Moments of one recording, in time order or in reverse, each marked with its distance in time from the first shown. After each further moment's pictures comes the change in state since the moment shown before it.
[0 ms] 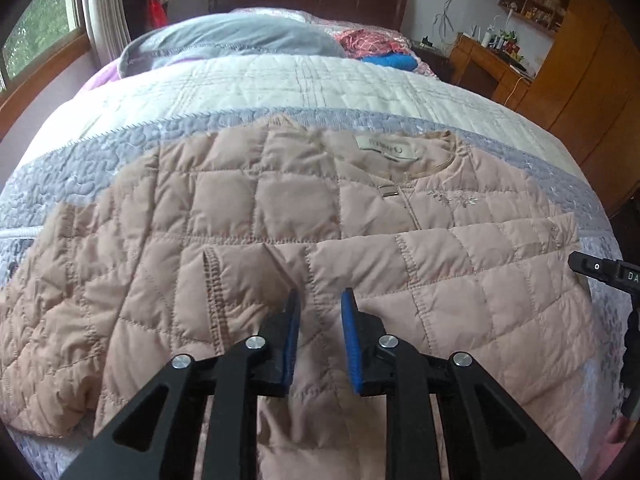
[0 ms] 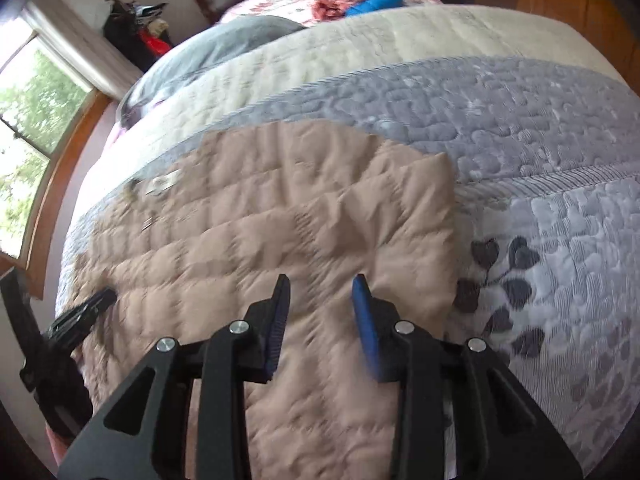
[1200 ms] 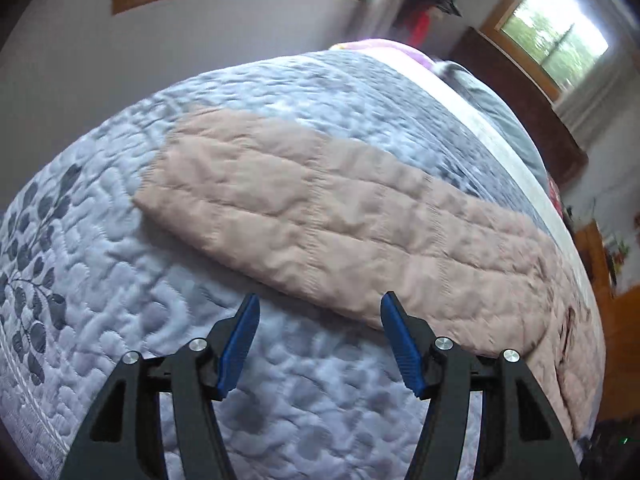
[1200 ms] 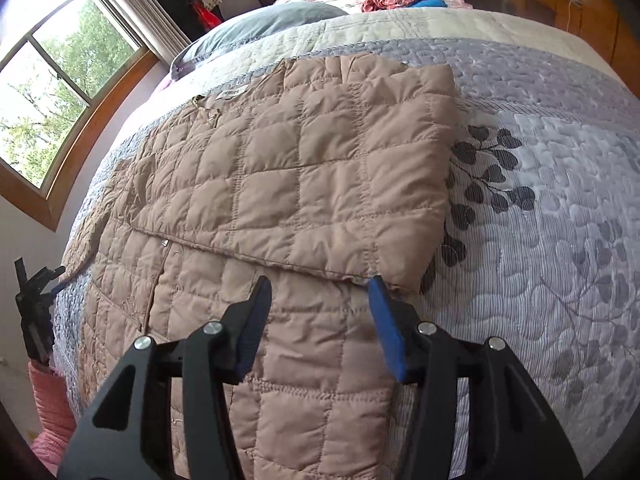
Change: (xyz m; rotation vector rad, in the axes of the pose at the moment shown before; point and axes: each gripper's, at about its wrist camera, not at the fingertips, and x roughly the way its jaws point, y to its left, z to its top) left arm -0.153 0.394 -0.211 -0.820 -0.108 0.201; right arm -0.048 0.001 -0.110 -0.147 0.011 0.053
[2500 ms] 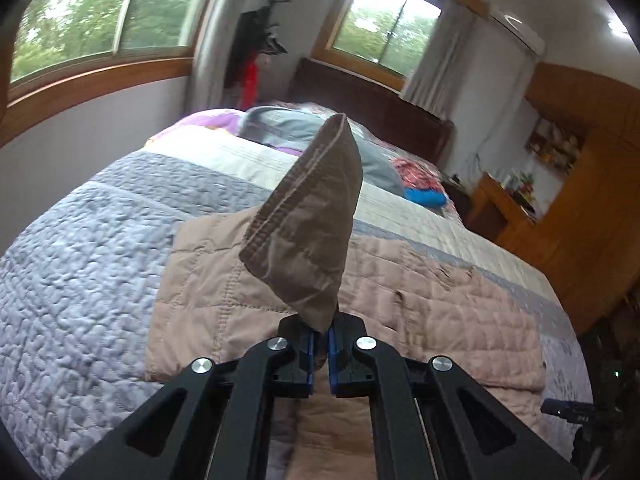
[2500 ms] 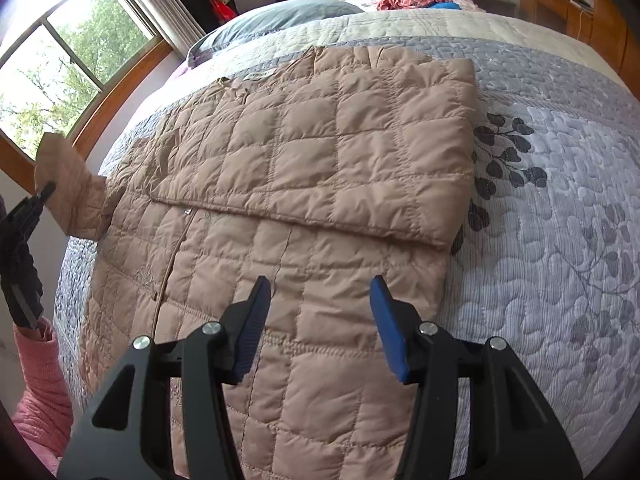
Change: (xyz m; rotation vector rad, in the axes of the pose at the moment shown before) left arm -0.062 -0.253 -0.083 0.504 -0.218 -0.360; right arm -0.007 0.024 -0.028 -0.051 0.006 0.021
